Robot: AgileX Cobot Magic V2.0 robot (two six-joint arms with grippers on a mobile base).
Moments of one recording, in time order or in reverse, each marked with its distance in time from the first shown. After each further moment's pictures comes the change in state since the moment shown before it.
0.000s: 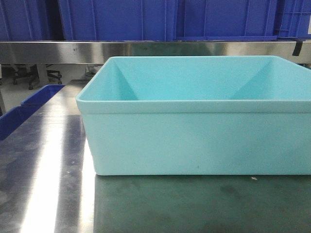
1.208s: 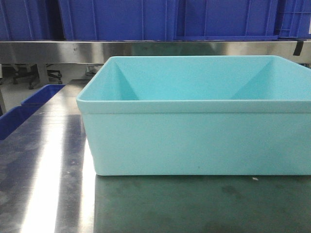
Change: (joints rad) left arm 0.000 0.000 0.000 0.000 0.000 0.000; right arm 0.000 0.000 -0.066 0.001 -0.063 0.000
